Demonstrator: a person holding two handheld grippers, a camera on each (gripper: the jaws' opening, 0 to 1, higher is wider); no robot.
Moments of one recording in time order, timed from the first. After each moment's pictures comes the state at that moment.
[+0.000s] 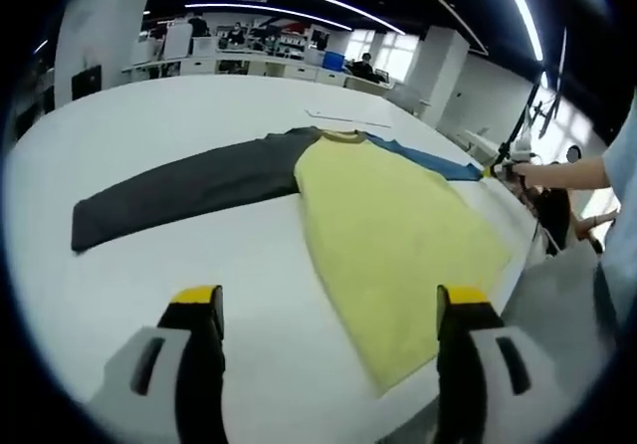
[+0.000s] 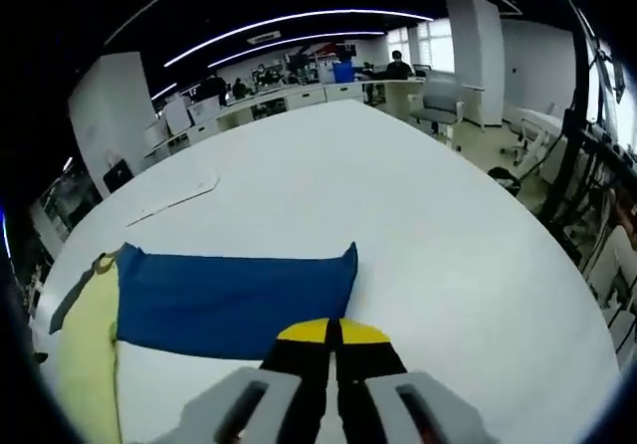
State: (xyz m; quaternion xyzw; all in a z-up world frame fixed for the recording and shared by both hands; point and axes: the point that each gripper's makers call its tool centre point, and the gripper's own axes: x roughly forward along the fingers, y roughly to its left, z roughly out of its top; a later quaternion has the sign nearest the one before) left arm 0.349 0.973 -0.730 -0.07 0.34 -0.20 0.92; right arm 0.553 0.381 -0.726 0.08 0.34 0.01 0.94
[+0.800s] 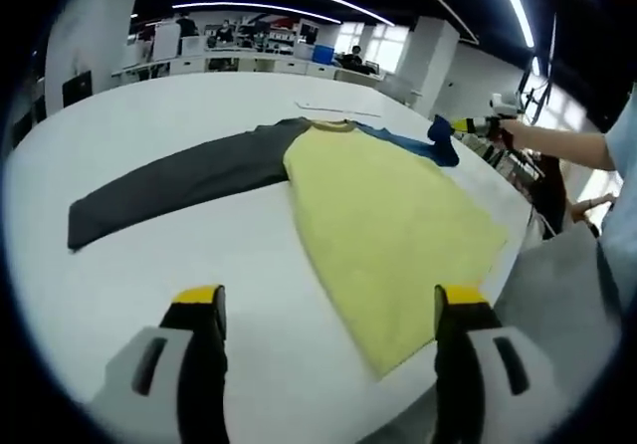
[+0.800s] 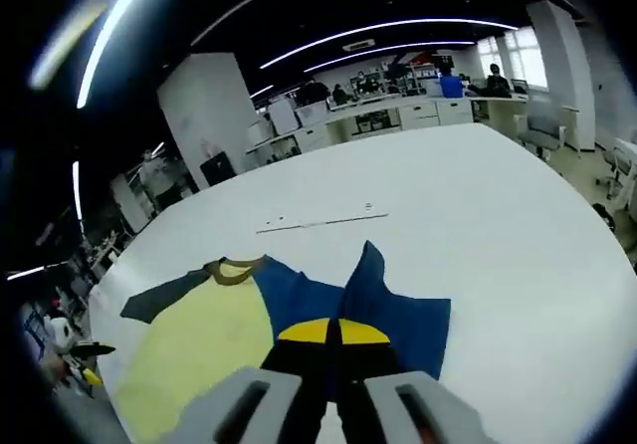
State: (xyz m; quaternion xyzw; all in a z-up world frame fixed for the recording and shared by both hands) left arm 0.335 0.970 -0.731 -0.06 0.34 -0.22 0.91; right arm 0.589 0.573 -0.671 0.10 0.31 0.23 0.92
